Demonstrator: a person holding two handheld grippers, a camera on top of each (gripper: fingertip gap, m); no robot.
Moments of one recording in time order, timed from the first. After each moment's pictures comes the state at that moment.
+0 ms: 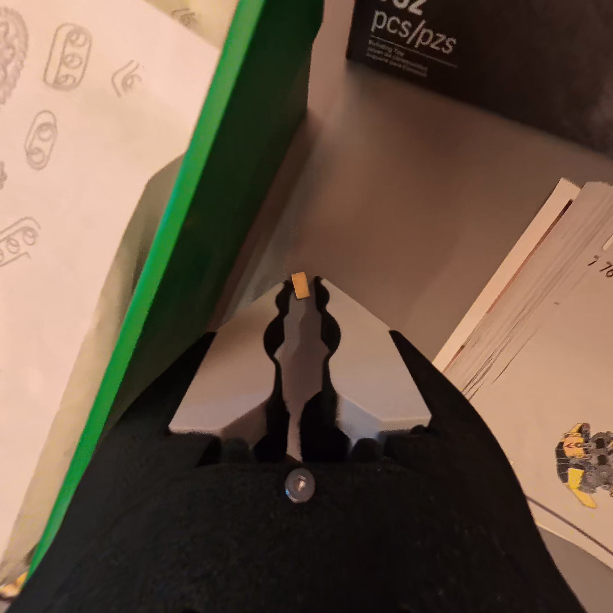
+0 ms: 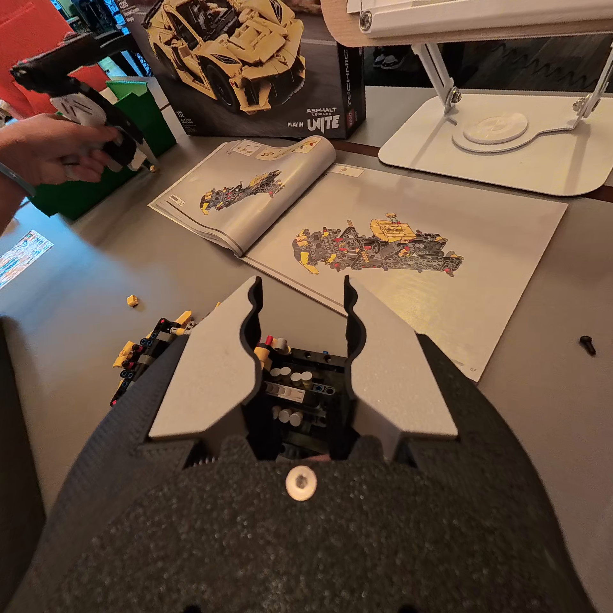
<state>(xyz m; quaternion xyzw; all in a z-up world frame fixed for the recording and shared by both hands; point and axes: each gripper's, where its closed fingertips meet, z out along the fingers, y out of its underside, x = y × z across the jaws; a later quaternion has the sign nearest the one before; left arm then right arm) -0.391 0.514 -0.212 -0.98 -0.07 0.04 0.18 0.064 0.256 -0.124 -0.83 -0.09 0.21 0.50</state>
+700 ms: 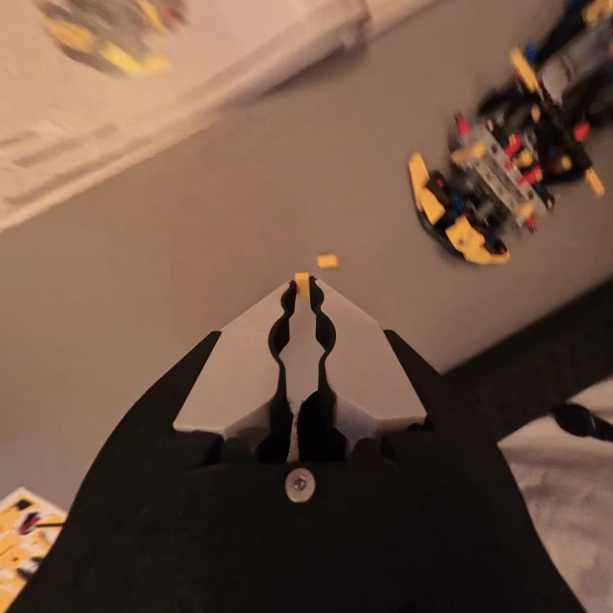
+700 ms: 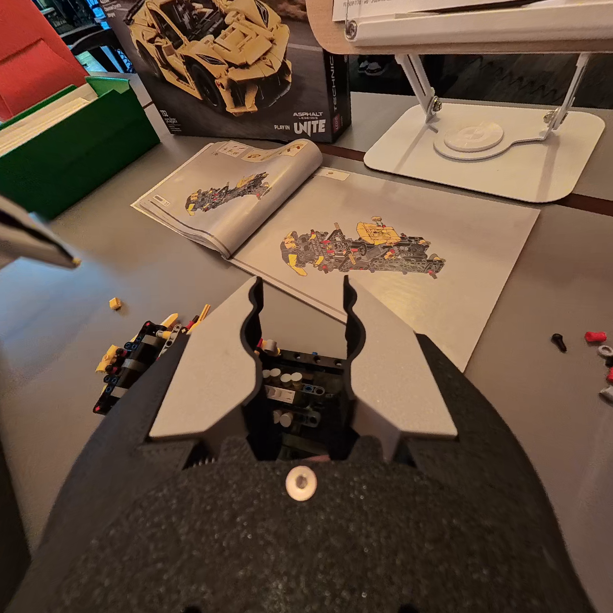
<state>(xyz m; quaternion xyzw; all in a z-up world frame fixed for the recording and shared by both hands) -0.212 0.255 -0.164 -0.91 0.38 -0.15 0.12 0.071 0.258 -0.123 -0.84 -0.08 0.18 0.51</state>
